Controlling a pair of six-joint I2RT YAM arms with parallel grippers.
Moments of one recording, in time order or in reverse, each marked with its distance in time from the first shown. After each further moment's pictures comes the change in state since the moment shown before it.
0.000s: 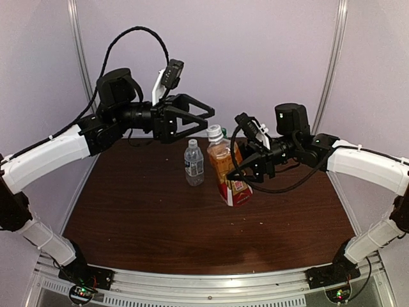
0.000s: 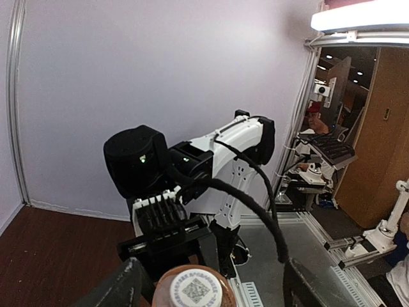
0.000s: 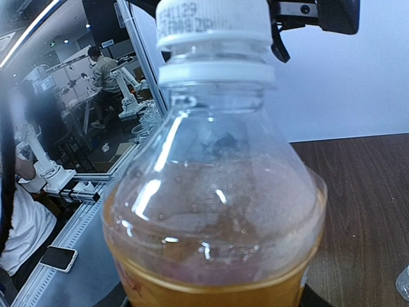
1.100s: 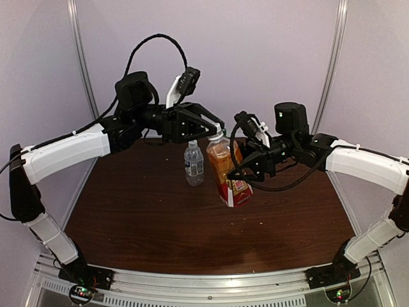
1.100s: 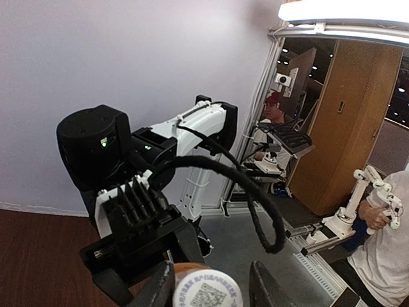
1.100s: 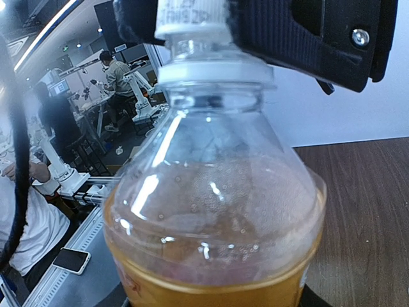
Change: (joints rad) left arm 0.001 0.156 0.055 0.155 0.245 -0.134; right arm 0.002 0.013 0.006 0.047 -0.065 0.067
